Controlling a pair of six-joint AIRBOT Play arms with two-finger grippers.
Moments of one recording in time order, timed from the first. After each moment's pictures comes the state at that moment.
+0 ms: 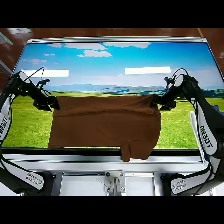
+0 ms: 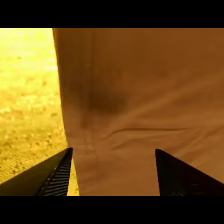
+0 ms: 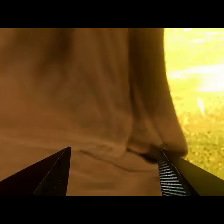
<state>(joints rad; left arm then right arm) 0.18 -1.82 1.54 1.31 -1.46 -1.31 -0.02 -1.68 1.37 -1.33 1.24 1.62</state>
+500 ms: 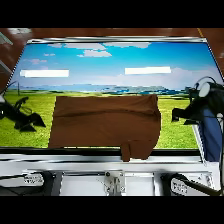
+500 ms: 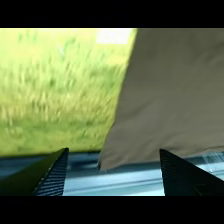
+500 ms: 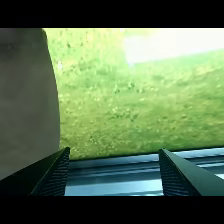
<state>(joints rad) 0.48 -1.46 1.05 1.29 -1.49 -1.24 -0.21 -1.33 1.08 -1.51 1.40 1.50</state>
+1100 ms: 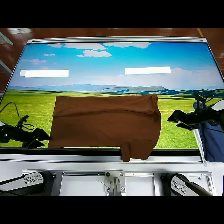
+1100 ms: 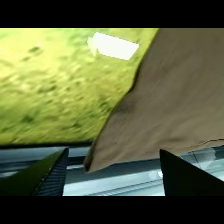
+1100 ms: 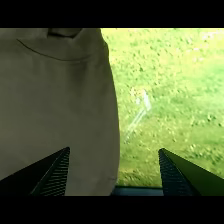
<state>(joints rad) 0.62 -1.36 0.68 1.11 -1.32 -1.10 -0.39 -1.21 0.88 -1.13 1.22 1.32</state>
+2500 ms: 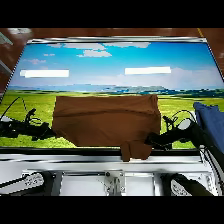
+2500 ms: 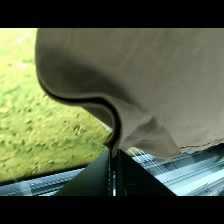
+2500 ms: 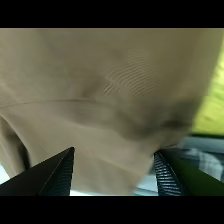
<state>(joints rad) 0.50 -1.33 0.67 0.93 -1.27 -1.07 -0.04 -1.17 0.50 -1.05 1.15 1.48</state>
